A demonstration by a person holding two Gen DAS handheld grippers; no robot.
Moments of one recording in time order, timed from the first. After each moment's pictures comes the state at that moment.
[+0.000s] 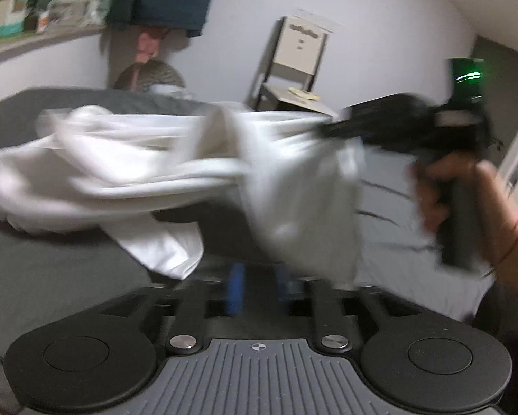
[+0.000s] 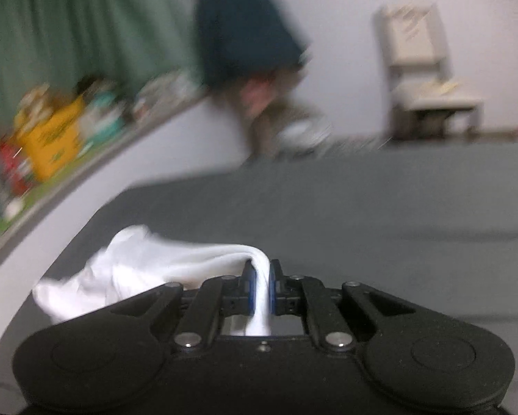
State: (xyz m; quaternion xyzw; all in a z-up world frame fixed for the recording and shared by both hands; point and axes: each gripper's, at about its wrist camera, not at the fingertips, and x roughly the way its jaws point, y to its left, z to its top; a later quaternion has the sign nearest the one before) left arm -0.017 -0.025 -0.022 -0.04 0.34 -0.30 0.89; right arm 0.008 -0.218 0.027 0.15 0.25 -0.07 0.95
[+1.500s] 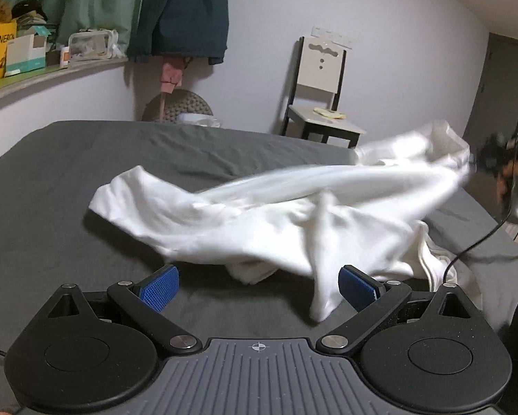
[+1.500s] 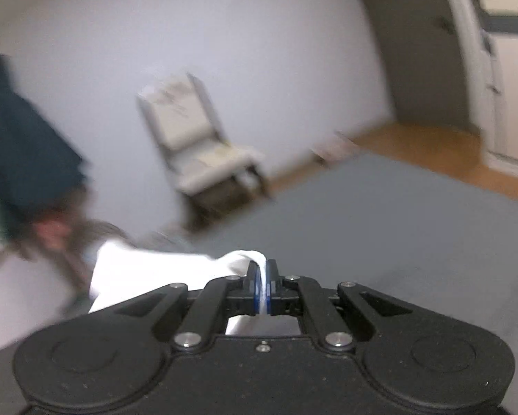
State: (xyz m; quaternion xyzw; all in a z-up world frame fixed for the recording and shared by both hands) left arm -0.026 -0.033 -0.018 -0.02 0.30 -0.24 0.92; right arm -0.069 -0.445 0.015 0.26 0.20 -0.37 0.87
